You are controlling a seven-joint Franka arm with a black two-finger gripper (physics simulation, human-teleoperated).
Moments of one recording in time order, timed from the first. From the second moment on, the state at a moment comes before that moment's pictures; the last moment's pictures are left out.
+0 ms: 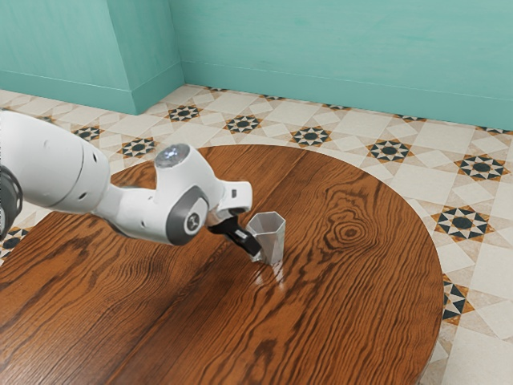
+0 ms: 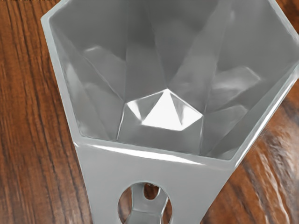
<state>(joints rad) -0.17 0.35 0.00 -2.11 -0.23 2.83 0.38</state>
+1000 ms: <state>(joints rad) -0.19 0.32 -0.01 -2.12 -0.29 2.89 0.45</state>
